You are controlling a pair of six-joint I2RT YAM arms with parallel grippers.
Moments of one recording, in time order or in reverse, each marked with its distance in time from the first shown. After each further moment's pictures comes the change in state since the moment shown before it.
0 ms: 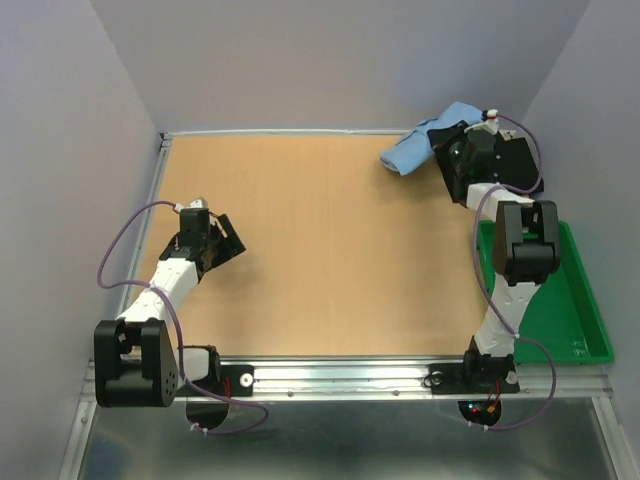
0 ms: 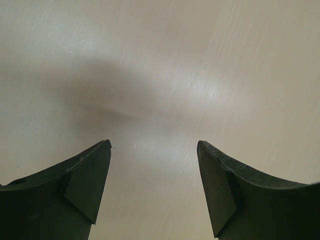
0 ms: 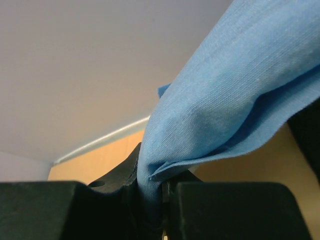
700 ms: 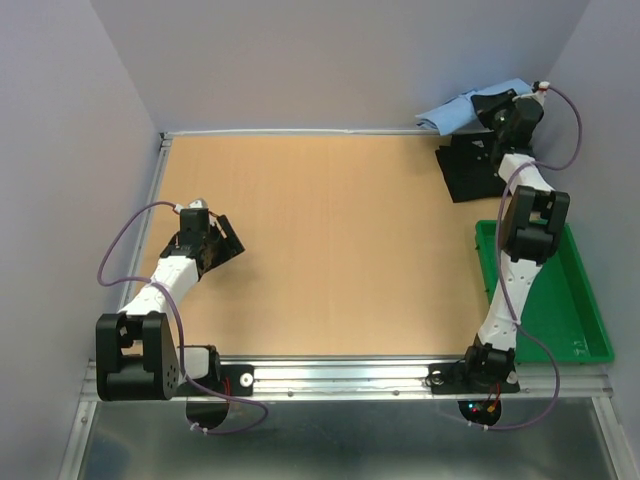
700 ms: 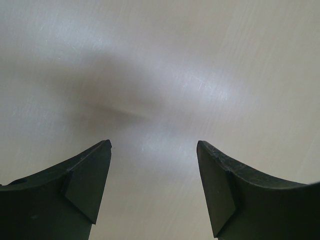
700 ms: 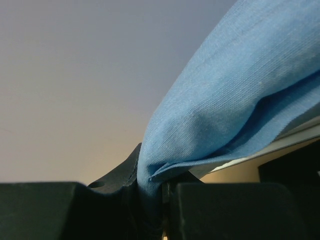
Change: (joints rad) left arm 0.019 0.035 0.000 0.008 -0.005 0.010; right arm -0.225 0.336 0.633 -0.197 -0.111 0.135
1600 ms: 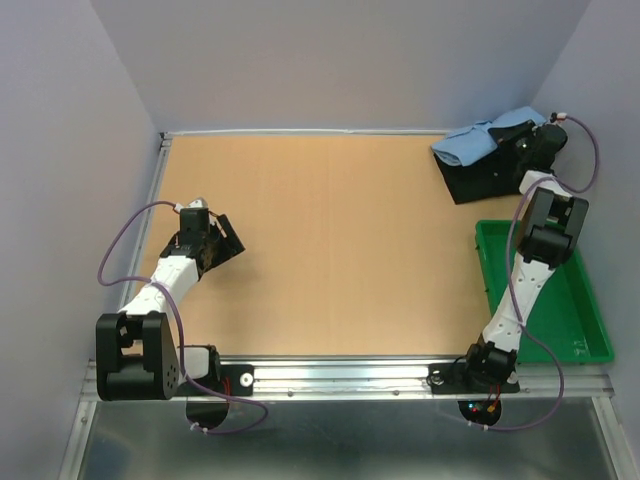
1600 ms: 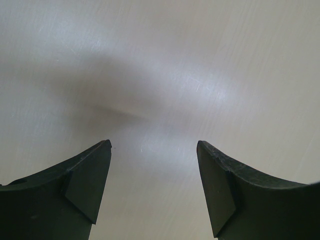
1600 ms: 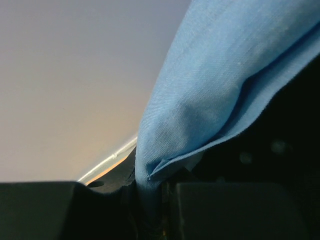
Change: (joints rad) left arm 0.002 -0.001 0.000 0.007 0.004 0.000; right arm -0.167 0.048 -0.093 -0.037 -0.216 0.016
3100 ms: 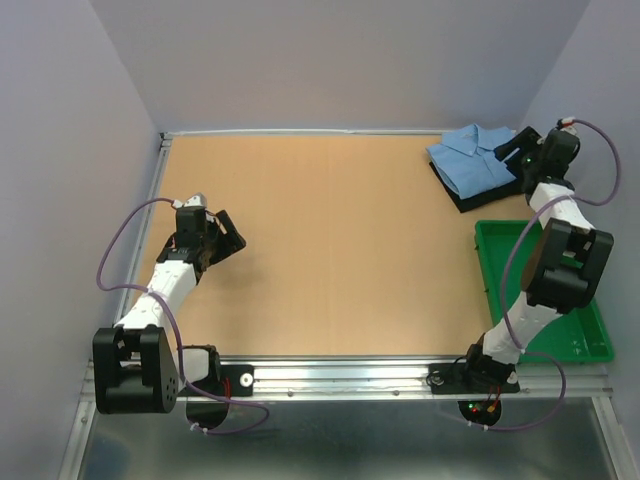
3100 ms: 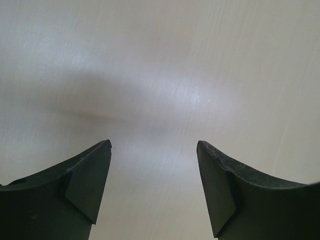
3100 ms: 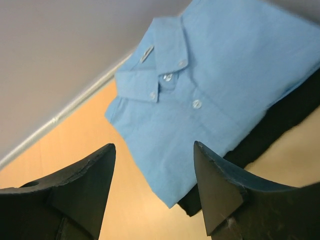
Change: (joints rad) left arm 0.000 -0.066 0.000 0.016 0.049 0.000; right arm 0.002 -0.593 -0.486 -0.340 0.254 -0.349
